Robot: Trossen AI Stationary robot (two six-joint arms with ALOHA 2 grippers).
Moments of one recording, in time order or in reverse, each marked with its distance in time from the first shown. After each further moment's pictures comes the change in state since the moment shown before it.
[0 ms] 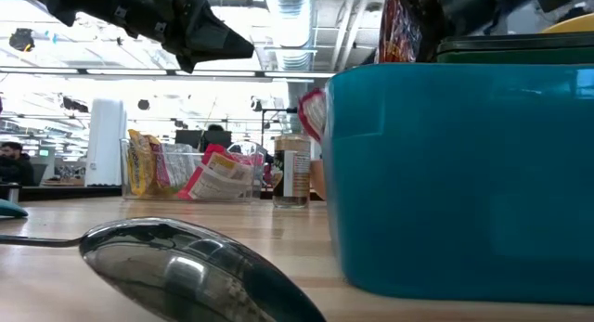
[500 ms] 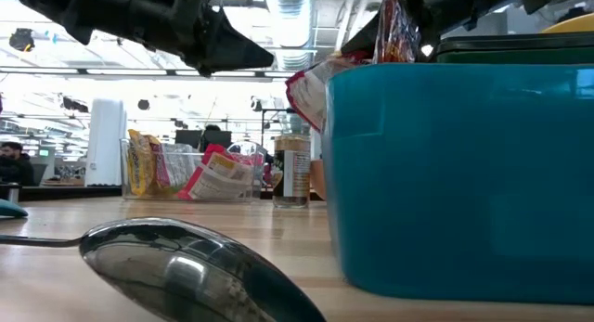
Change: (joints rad) left arm 0.000 0.174 0.000 0.228 0.002 0.149; right arm -0.053 -0.006 0.000 0.145 0.000 -0.078
